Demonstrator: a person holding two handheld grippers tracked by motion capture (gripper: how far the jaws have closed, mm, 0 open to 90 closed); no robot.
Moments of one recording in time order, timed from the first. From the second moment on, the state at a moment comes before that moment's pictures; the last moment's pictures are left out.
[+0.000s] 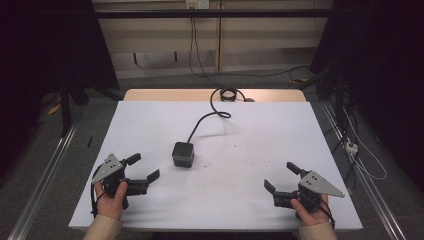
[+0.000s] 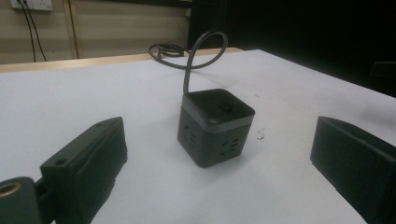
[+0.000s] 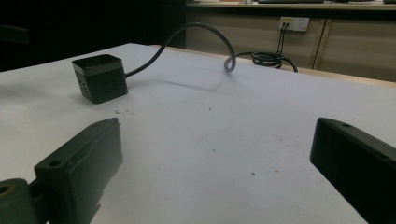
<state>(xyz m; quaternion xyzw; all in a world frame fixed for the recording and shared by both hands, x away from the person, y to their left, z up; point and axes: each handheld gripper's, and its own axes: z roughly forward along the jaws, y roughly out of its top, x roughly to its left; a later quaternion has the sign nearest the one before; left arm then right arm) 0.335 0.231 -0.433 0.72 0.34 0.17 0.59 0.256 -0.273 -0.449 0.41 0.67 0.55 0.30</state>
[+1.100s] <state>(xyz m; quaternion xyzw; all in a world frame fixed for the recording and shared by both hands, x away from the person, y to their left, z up) 0.350 0.207 -0.426 0.72 0.33 0.14 0.60 0.257 -0.272 -0.448 0.40 0.66 0.55 0.31</state>
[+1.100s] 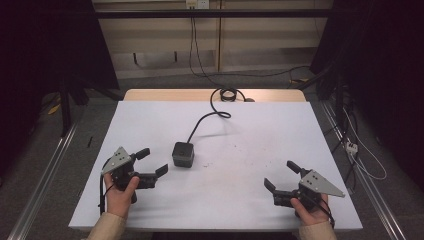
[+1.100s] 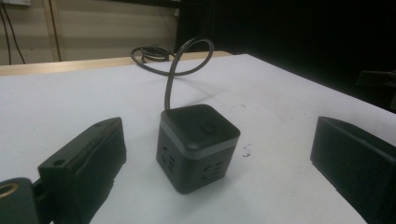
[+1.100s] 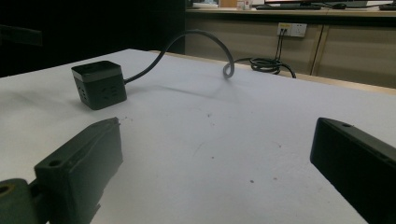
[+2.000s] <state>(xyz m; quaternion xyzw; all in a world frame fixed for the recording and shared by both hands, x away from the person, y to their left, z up) 0.366 0.178 -0.426 0.72 0.32 0.13 0.60 0.256 -0.271 -0.447 0.40 0.66 0.55 0.31</state>
